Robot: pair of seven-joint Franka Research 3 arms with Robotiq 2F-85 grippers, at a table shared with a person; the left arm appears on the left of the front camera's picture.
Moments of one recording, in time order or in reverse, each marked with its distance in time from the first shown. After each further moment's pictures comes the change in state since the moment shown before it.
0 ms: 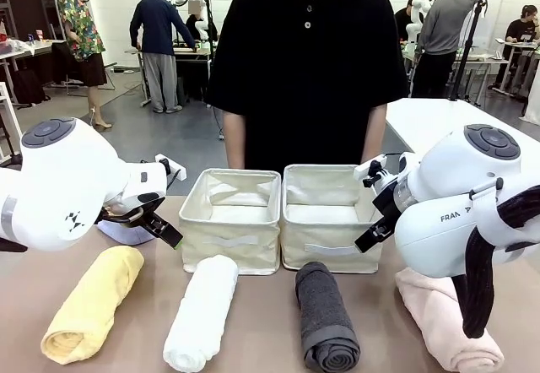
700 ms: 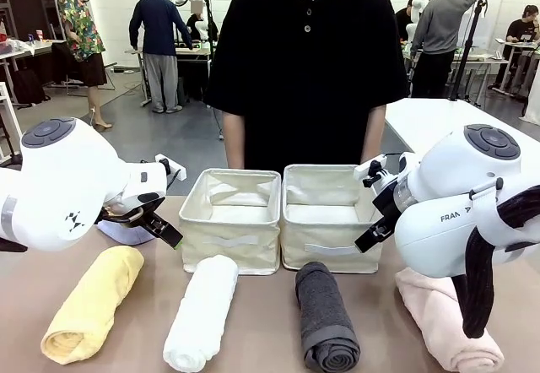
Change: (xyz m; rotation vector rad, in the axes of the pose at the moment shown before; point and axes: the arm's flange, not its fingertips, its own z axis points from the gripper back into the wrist) left arm 0.000 0.000 0.000 0.000 0.000 0.000; right arm 0.000 0.000 0.000 0.000 0.000 0.000
